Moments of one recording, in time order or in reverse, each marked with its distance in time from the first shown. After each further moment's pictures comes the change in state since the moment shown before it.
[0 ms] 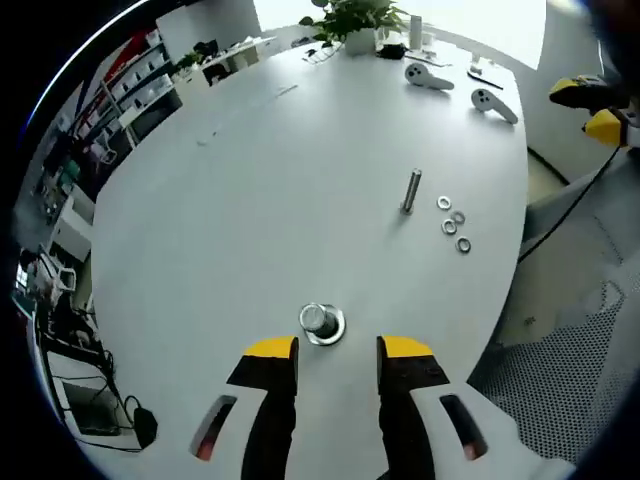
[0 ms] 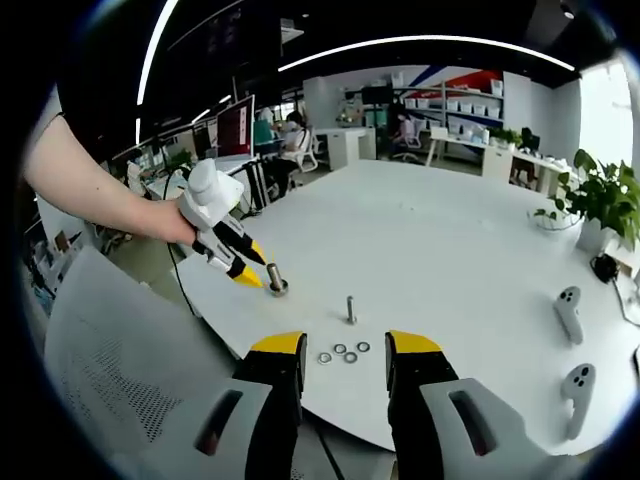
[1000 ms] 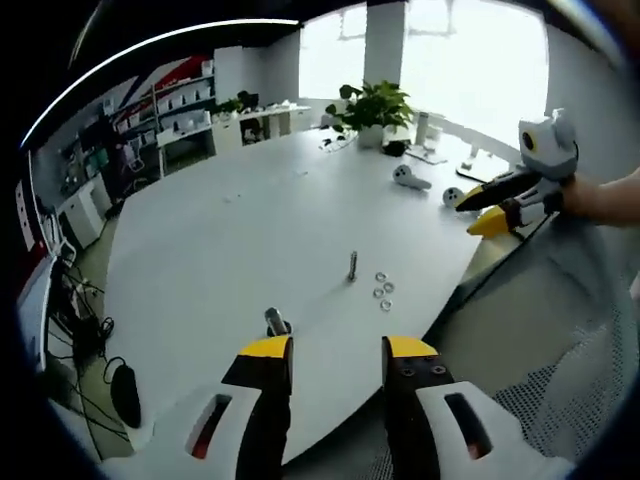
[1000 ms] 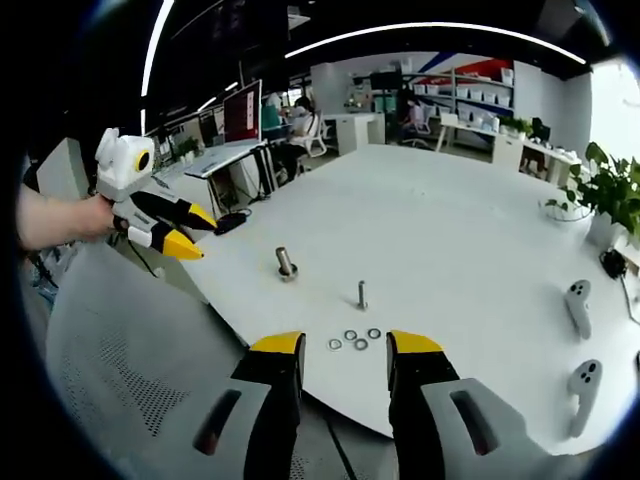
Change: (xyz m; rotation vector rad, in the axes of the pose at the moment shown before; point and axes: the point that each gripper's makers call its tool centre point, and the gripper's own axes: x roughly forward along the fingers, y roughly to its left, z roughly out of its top) left arm -0.114 -0.063 0.014 -0.094 -0.360 -0.028; right arm 0.006 0.008 -0.015 -0.001 0.081 0.039
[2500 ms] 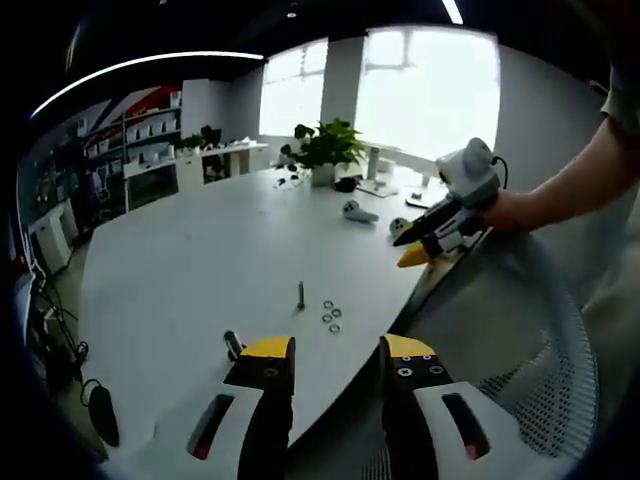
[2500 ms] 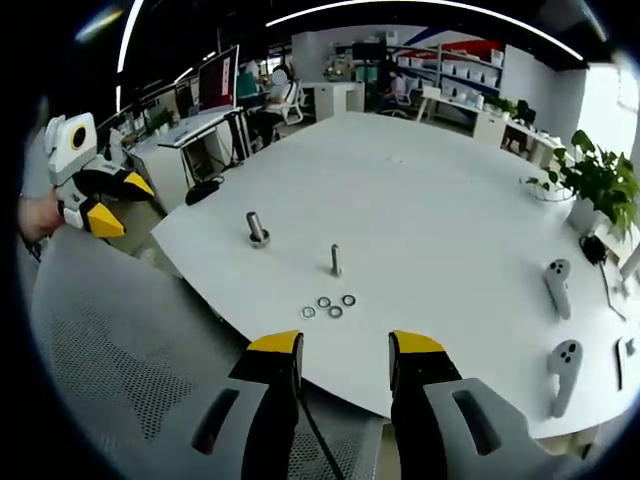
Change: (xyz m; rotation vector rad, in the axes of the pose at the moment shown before) left arm -0.028 -0.033 0.004 0.031 -0.147 -0.161; right arm 0.001 -0.017 -0.024 -0.003 0.137 -0.114
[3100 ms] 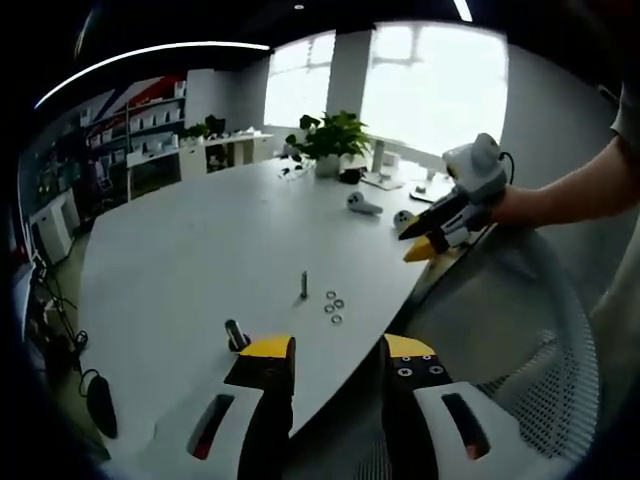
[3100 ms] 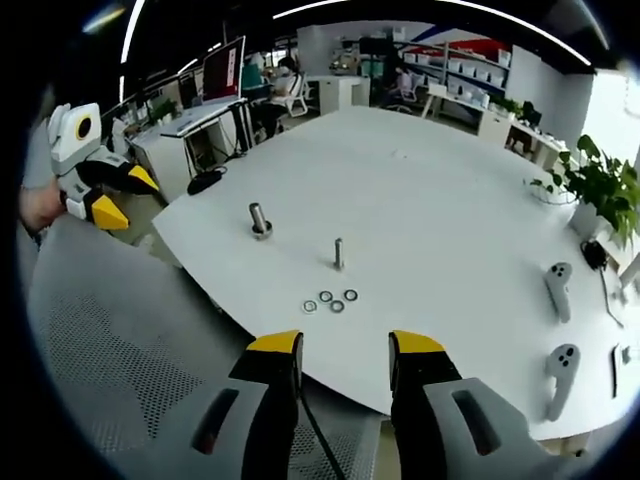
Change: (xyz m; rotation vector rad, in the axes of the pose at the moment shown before) left arm 0.002 0.002 -0.007 -0.008 0.033 0.009; right arm 0.002 0.003 -0.004 -0.034 0.037 0.005
